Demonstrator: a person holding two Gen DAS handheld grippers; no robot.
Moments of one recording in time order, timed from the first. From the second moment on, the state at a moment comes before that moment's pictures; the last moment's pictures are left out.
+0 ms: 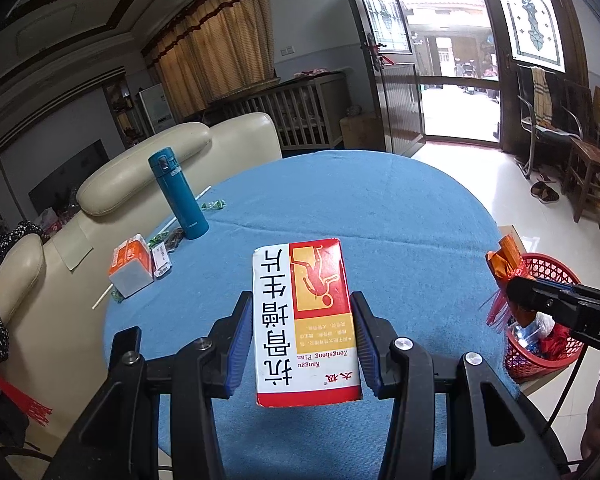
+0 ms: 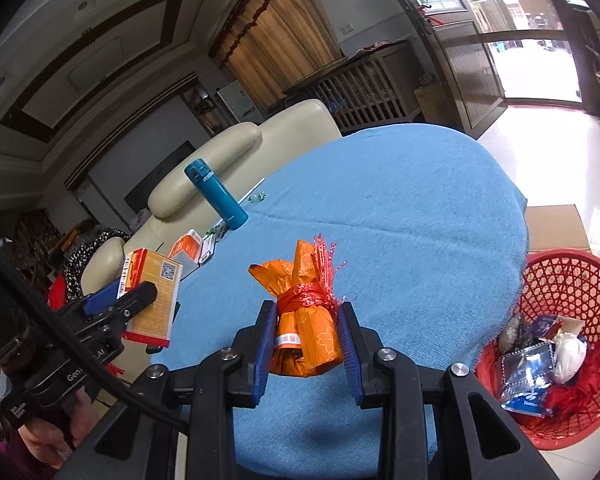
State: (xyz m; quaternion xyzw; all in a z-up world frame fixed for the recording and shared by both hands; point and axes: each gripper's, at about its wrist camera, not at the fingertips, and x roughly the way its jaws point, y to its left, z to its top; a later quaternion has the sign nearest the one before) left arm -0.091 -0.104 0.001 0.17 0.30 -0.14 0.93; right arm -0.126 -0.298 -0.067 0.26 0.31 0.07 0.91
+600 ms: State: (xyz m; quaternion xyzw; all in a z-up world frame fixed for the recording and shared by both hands) left arm -0.101 -0.117 -0.002 0.18 0.30 -0.16 0.92; right arm -0.133 -0.304 -0.075 0.27 0.31 0.06 0.91
